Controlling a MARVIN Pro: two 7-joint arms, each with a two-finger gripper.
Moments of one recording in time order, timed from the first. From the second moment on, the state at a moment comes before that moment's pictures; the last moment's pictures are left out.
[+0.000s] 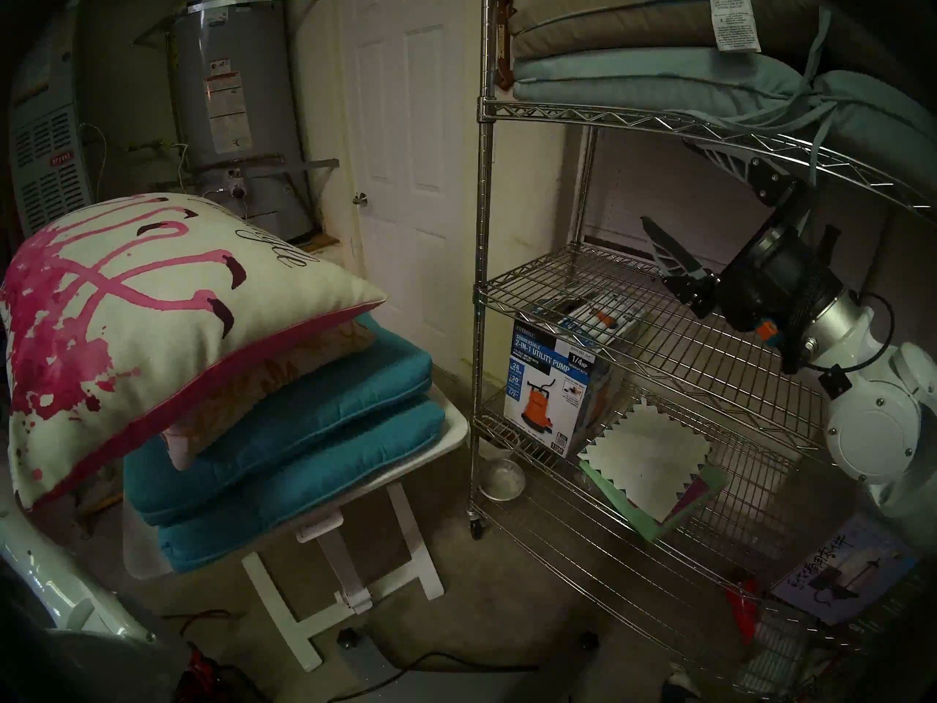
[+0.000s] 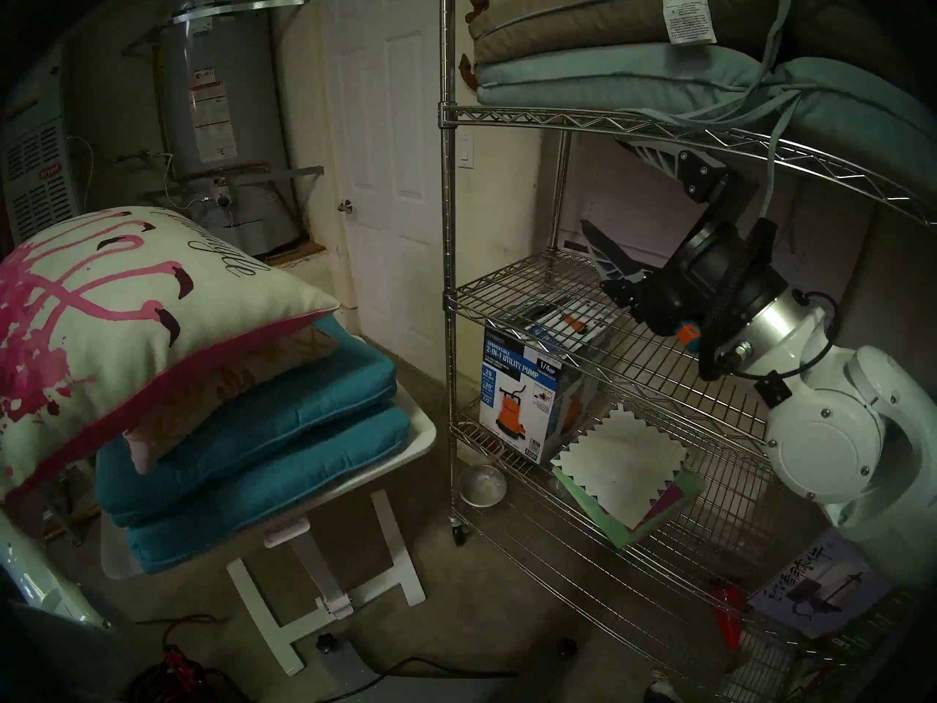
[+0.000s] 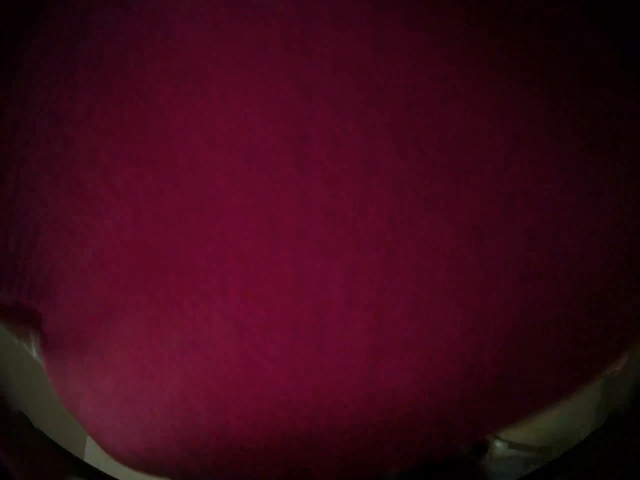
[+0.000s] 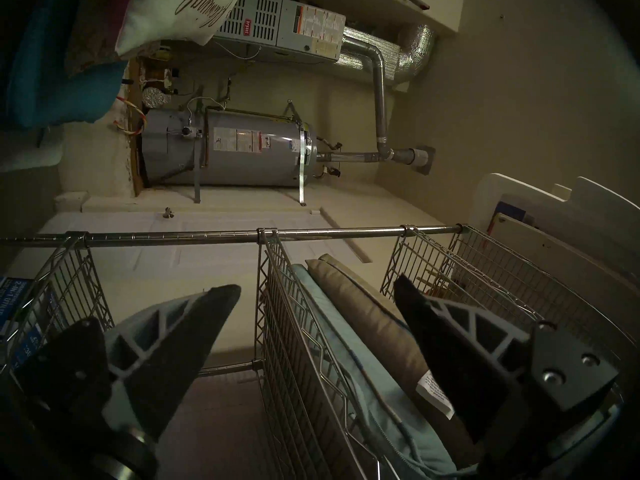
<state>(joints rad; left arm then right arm) 1.27 -1.17 -2.73 -1.50 0.91 -0.88 -0.39 -2.10 -0.34 2.07 -2.44 -0.35 0.09 -0.18</state>
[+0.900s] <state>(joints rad) 1.17 -1.14 -2.66 -1.33 0.94 -0.75 -0.44 -2.16 -0.41 2.08 -2.44 -0.38 0.03 -0.17</state>
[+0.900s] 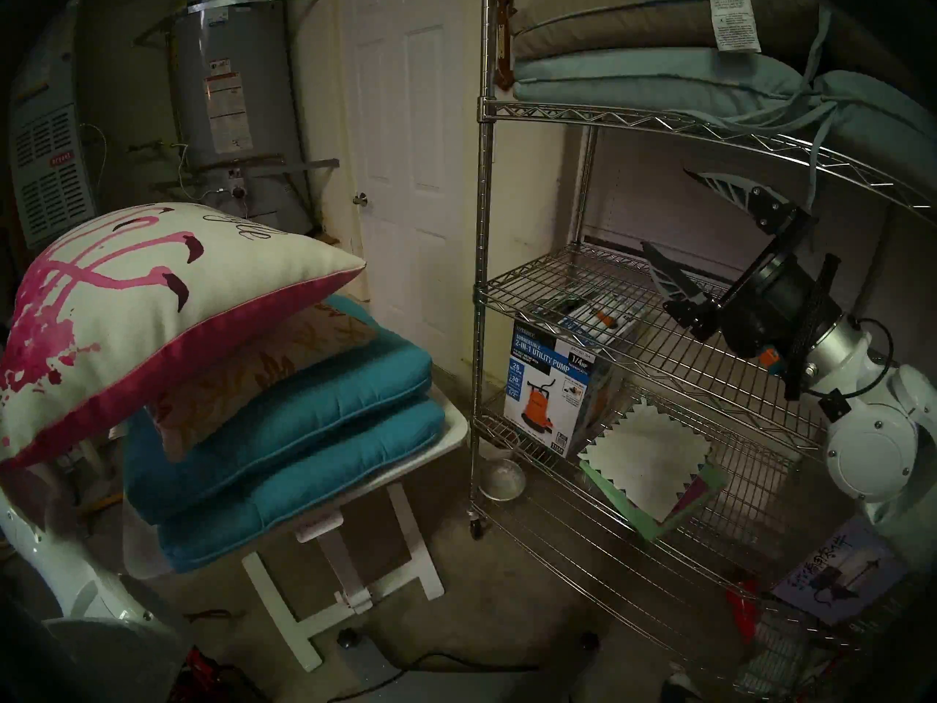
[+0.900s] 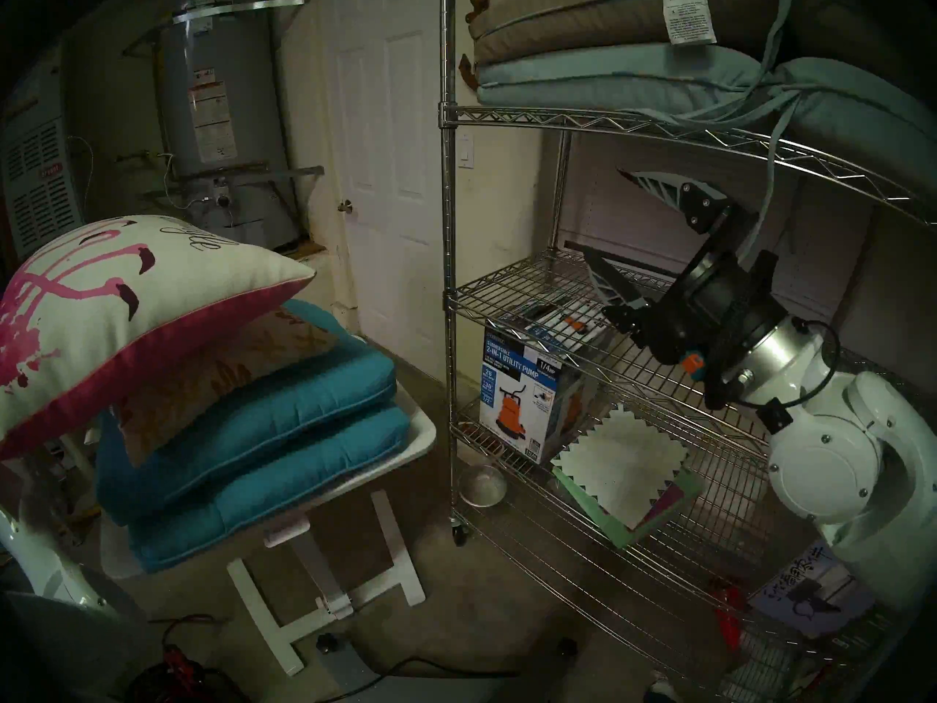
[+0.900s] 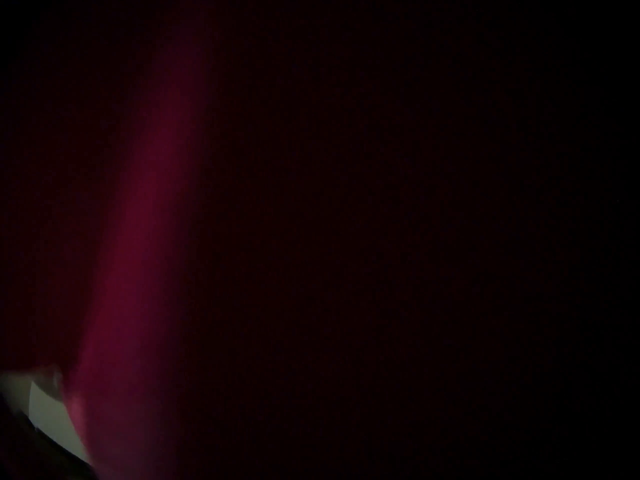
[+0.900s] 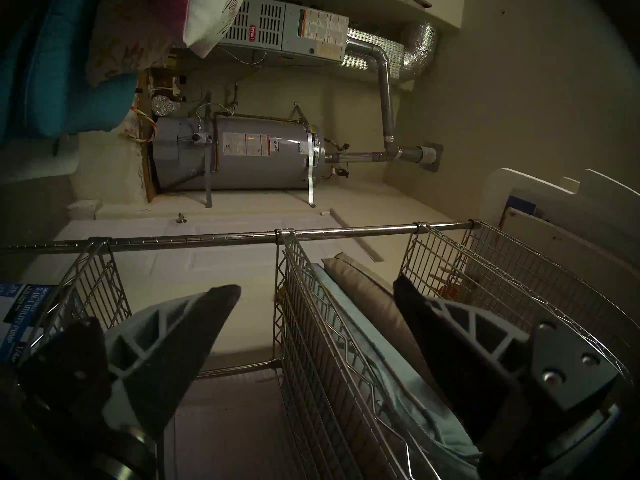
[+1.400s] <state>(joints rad) 1.01 -1.03 -2.48 -1.14 1.04 -0.70 -0.39 -2.19 -0.45 2.09 -2.44 -0.39 0.00 -0.17</state>
